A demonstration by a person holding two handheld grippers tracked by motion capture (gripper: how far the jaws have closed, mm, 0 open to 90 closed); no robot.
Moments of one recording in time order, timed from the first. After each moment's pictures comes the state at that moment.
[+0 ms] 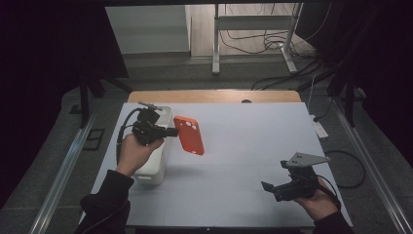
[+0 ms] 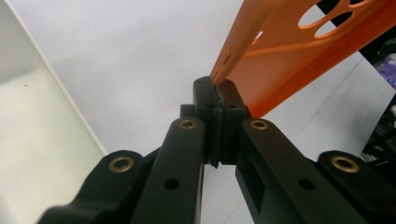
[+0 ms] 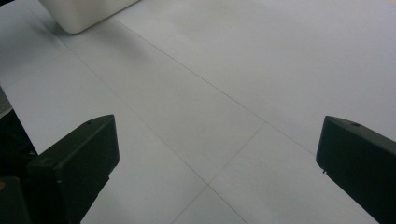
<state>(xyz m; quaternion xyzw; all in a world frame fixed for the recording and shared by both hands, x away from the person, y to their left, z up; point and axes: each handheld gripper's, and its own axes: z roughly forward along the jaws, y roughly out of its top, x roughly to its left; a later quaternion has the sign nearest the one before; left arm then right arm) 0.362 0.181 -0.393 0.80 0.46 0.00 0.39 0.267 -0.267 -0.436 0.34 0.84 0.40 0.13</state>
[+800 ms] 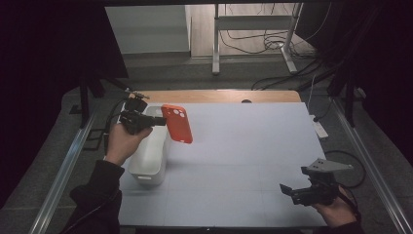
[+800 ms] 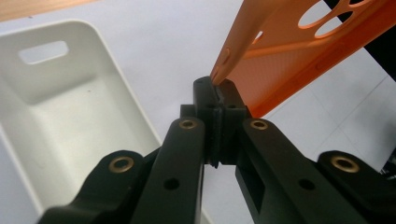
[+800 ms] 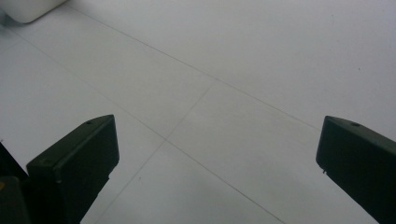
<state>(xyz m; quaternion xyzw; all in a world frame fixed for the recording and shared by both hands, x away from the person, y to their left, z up) 0.377 0.214 -0.371 0.79 0.49 0.03 0.38 0.255 -0.314 -0.443 0.41 0.82 0.38 0.15</state>
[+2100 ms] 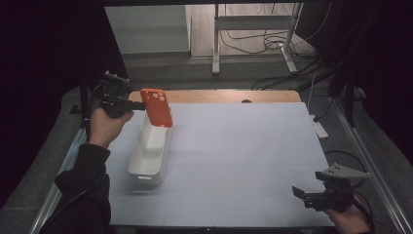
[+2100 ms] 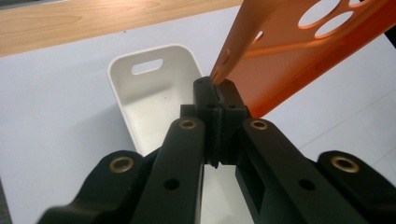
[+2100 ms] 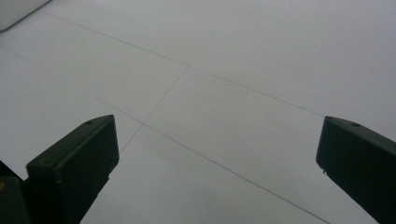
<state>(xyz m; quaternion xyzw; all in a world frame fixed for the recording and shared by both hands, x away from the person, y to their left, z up) 0.403 0.263 -0.350 0.76 0.54 0.07 0.35 0.241 -0.340 -0.443 0.45 0.79 0.38 0.17</state>
